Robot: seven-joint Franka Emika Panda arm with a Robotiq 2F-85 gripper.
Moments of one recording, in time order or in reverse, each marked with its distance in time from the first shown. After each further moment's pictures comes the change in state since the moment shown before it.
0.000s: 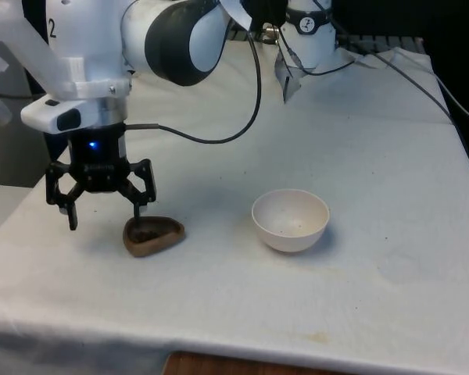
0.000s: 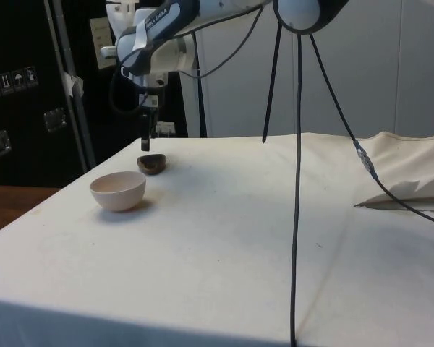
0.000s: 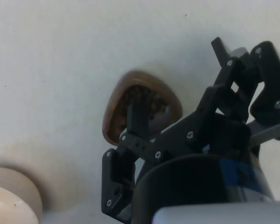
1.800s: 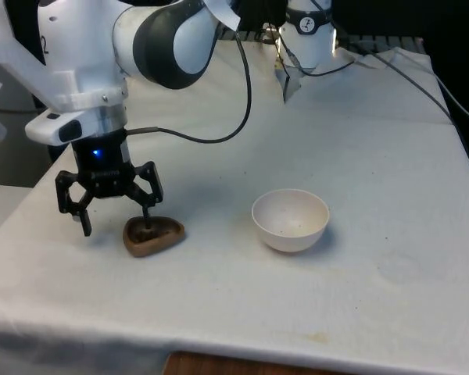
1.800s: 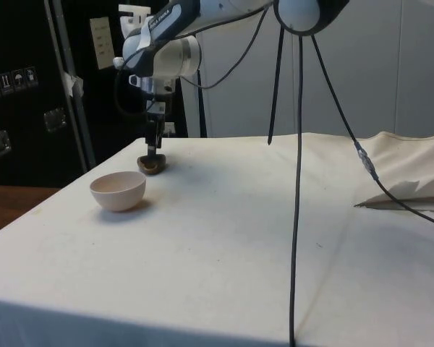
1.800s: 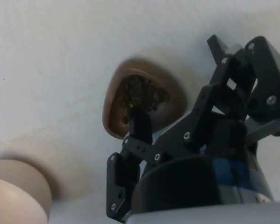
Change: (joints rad) arm -0.006 0.008 -0.013 -0.030 0.113 -0.056 -0.083
